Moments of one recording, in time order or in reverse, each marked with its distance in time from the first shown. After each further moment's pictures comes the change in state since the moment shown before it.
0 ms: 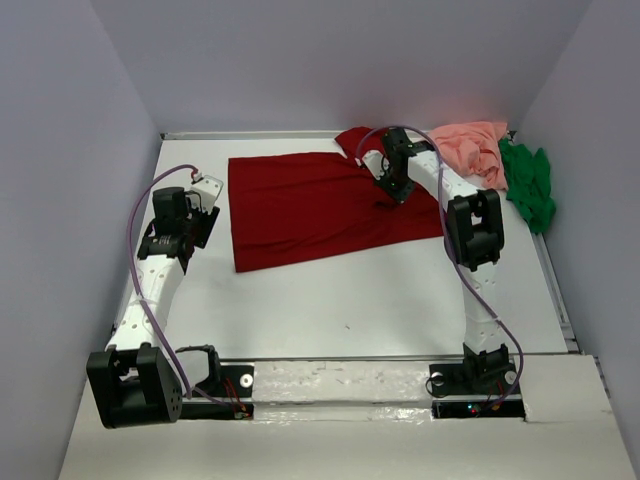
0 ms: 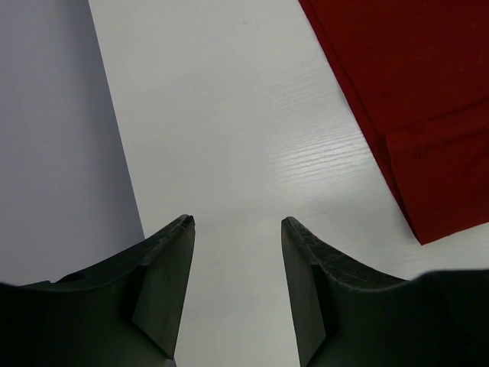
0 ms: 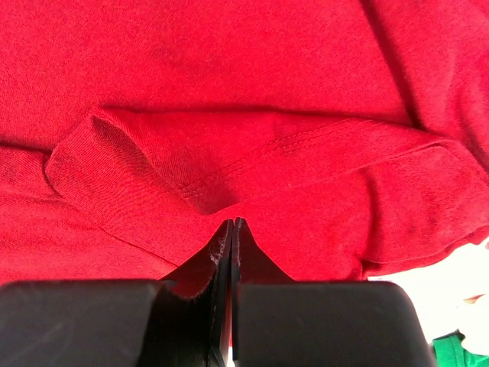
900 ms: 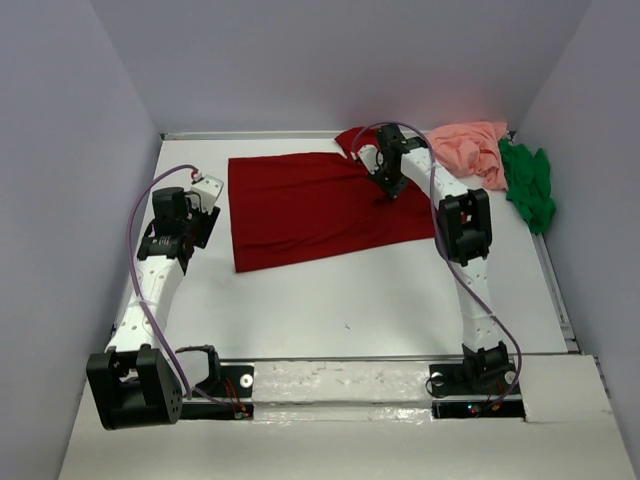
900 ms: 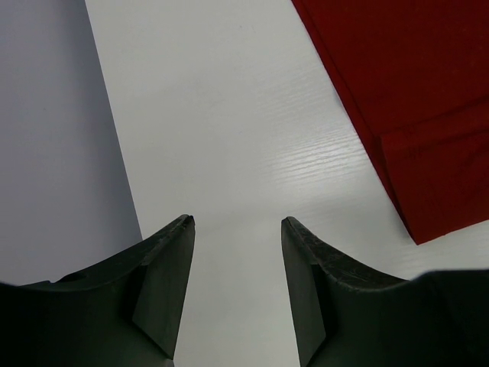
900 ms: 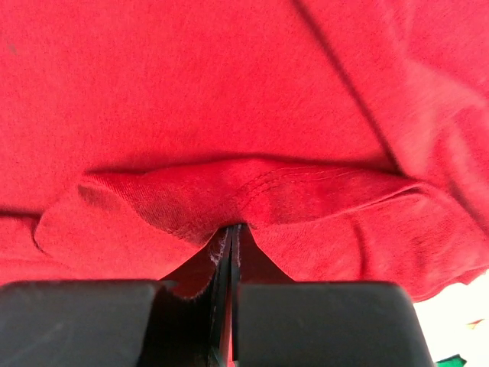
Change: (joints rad) left arm 0.000 -0.003 0.000 -0.001 0.013 0.000; right arm 0.011 0.118 0.161 -0.037 -0.015 0.035
